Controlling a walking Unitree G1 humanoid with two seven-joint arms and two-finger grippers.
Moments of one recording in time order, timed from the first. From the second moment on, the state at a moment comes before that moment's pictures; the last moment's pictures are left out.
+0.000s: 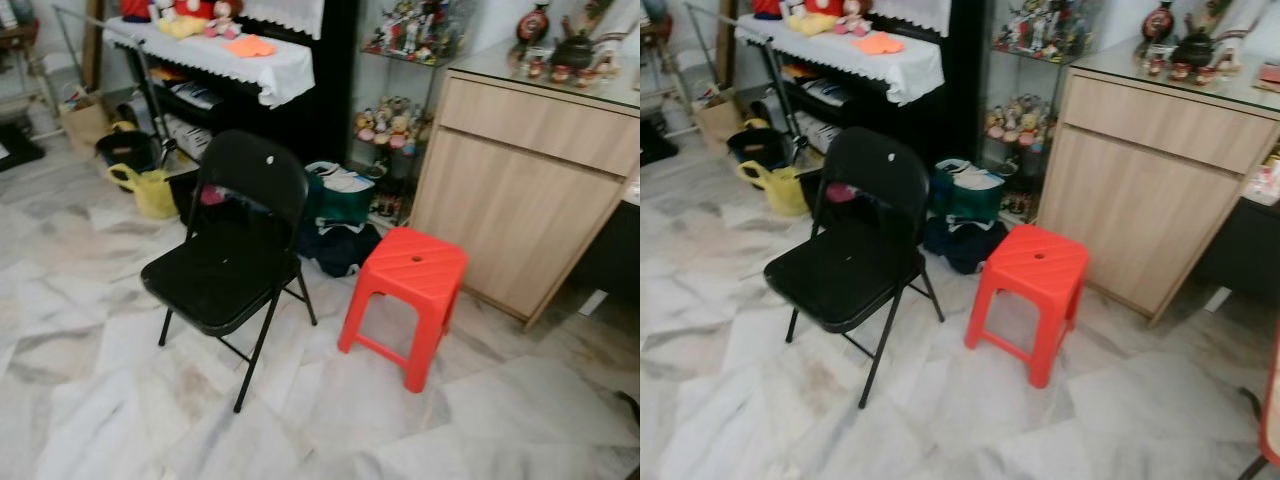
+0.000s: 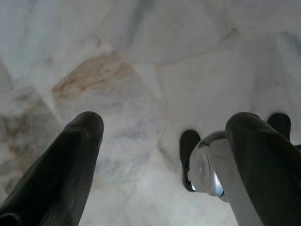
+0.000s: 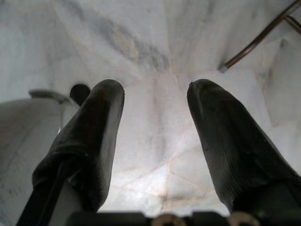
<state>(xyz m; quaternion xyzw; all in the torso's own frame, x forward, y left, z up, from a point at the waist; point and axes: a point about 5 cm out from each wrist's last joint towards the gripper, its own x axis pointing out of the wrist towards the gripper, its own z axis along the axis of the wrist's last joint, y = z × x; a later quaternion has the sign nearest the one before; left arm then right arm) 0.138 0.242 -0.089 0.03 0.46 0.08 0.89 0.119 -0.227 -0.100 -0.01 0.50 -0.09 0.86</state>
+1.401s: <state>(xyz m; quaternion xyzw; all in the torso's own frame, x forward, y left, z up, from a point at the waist) 0.131 0.244 -0.091 0.03 0.46 0.08 0.88 0.117 -0.226 -0.101 -0.01 0.50 -0.09 0.86</state>
